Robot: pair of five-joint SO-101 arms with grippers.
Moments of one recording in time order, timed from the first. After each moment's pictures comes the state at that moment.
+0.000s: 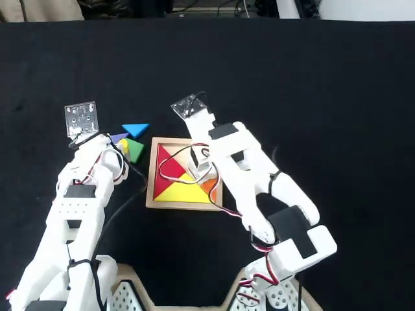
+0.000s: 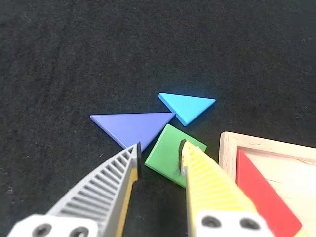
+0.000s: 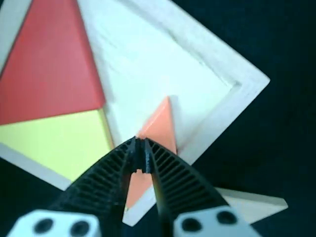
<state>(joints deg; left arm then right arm) -5.5 -36.5 71.1 15.5 7.1 -23.2 4.9 29.1 58.2 9.8</state>
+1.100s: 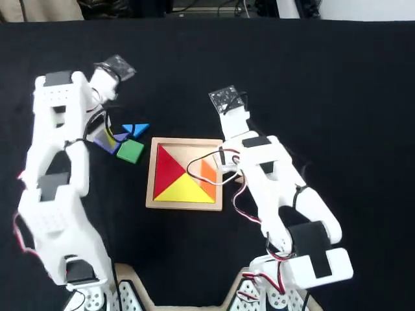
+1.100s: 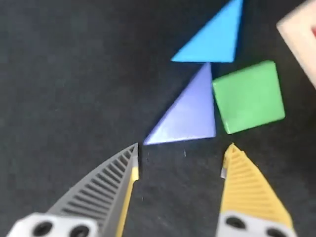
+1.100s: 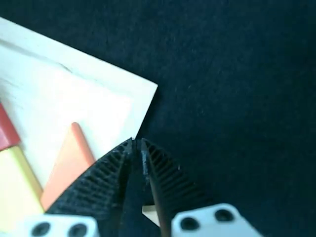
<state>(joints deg) -13.5 27.6 -16.0 78.6 -55.4 -12.2 -3.5 42.9 37.9 10.1</state>
